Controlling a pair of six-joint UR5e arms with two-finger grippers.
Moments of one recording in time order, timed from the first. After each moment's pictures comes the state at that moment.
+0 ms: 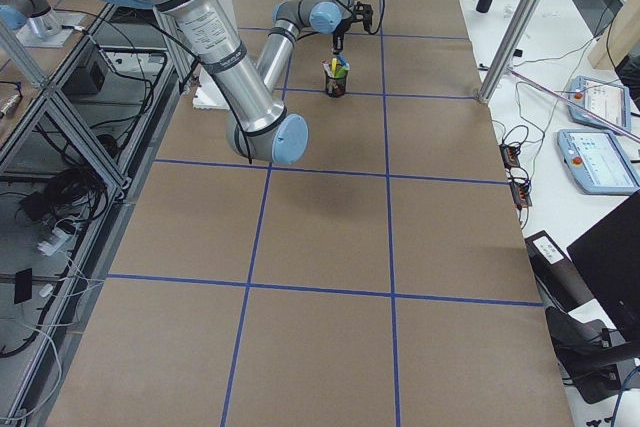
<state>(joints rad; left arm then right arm) -1.40 -1.68 -1.74 -1.76 -2.40 -0.14 0.63 -0.83 1.89 -1.71 2.12 1.15</state>
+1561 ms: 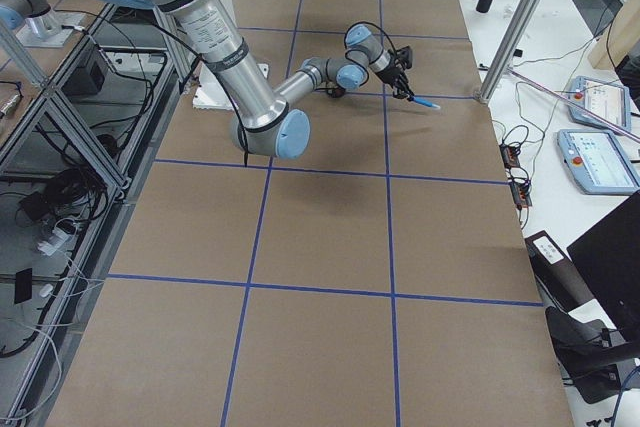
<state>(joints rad) -1.39 -1.68 -1.74 -1.76 -2.40 -0.15 0.58 -0.82 1.28 -1.07 1.22 1.27</state>
